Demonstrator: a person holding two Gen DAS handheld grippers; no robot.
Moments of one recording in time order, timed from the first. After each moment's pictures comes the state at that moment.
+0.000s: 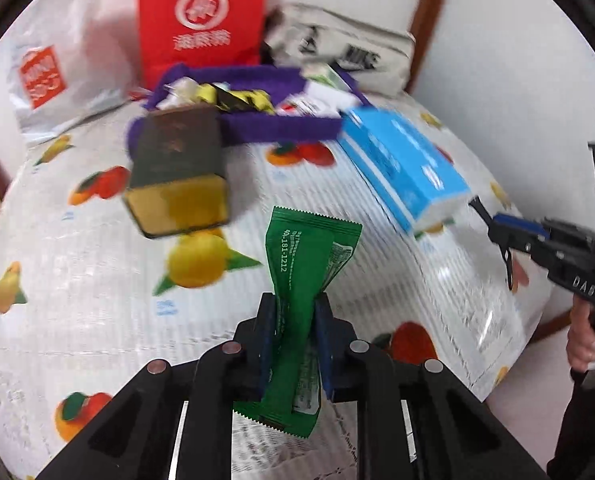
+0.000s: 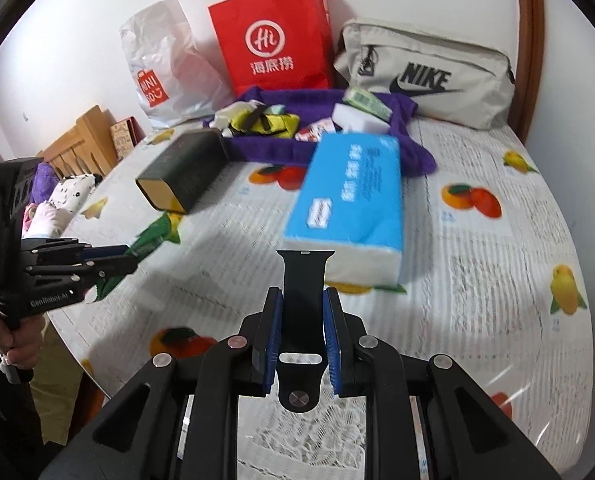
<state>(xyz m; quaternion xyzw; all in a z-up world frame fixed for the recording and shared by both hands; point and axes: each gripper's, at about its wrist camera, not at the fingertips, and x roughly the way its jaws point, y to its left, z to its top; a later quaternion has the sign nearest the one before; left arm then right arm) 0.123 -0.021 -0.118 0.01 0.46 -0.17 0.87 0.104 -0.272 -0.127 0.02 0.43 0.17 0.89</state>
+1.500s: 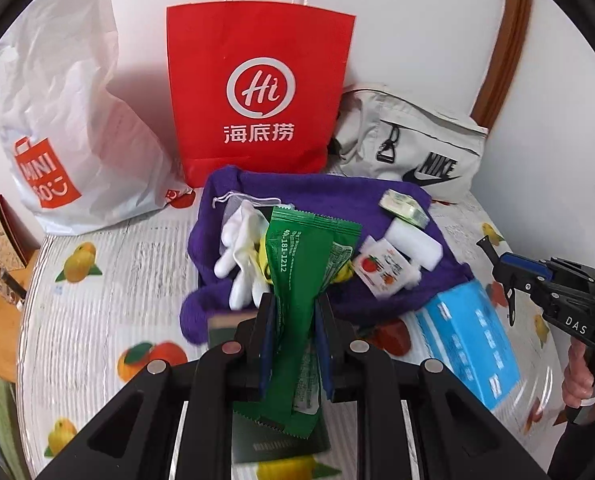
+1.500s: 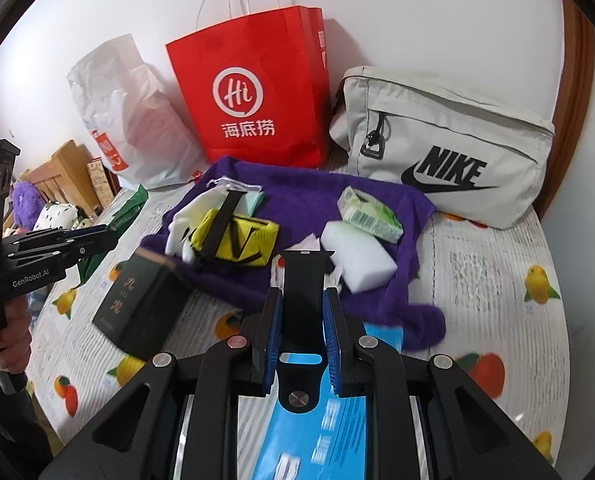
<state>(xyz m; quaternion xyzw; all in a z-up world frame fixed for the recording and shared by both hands) 0.304 0.004 -0.054 -0.01 0.43 -0.12 0.90 0.292 -0.254 -0.081 0.01 0.43 0.15 0.89</state>
